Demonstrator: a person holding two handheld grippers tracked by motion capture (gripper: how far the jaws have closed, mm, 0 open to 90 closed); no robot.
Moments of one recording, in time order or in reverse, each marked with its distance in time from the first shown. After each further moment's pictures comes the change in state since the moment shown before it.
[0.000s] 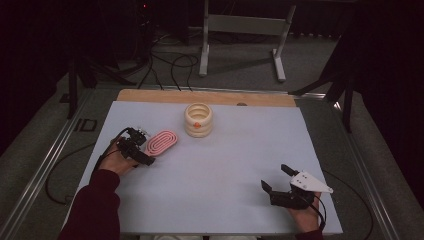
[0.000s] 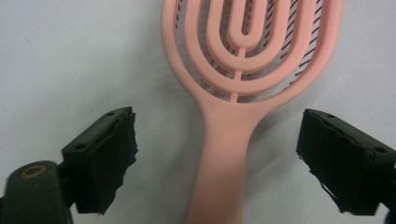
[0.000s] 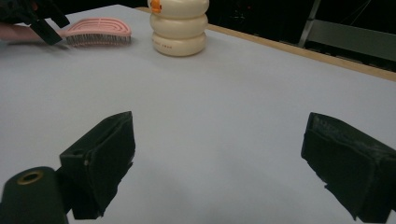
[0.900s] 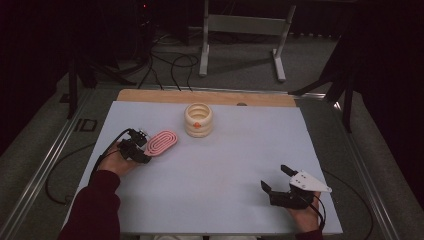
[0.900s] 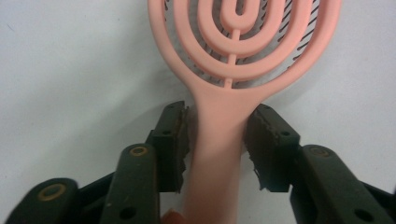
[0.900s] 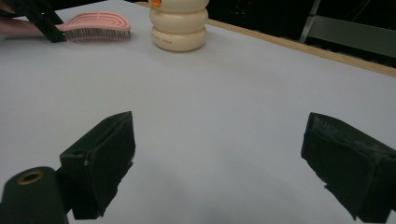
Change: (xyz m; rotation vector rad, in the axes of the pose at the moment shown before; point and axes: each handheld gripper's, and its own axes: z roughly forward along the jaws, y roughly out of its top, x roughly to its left) left arm -0.002 0.000 0.002 0.045 -0.013 0.015; right arm 0.000 -0.001 0.002 0.018 0.001 -0.005
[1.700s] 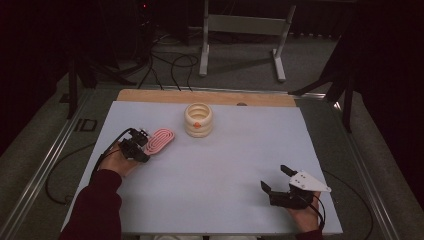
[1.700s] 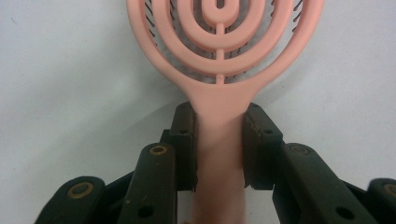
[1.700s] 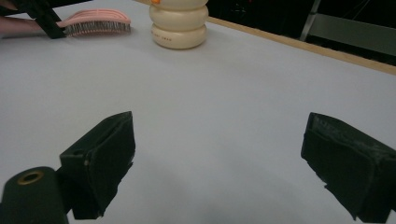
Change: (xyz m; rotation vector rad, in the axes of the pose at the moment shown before) left arm -0.002 0.004 0.000 0.044 0.030 -0.002; right arm 0.000 -0.001 0.001 0.007 0.000 -0.002
